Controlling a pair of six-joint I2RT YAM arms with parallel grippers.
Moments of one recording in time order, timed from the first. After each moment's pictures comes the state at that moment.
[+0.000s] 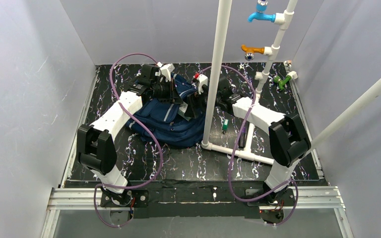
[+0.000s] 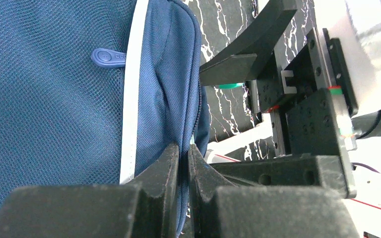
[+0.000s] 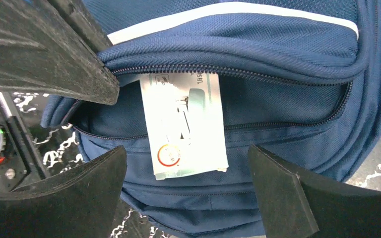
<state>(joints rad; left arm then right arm) -0.37 1.64 1.40 -0.51 0.51 -0.37 0.60 1.78 1.30 -0.16 -0.51 0.12</state>
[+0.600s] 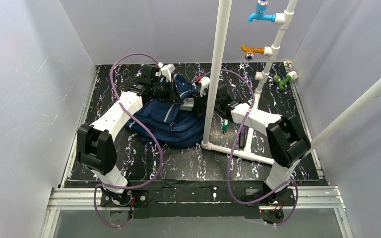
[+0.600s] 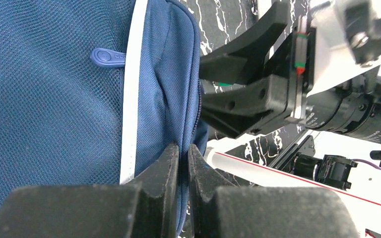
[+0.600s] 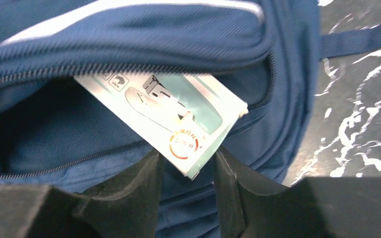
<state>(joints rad) -0.37 1.64 1.40 -0.52 0.52 -0.35 0.64 1.76 1.18 -0.02 -0.22 0.13</state>
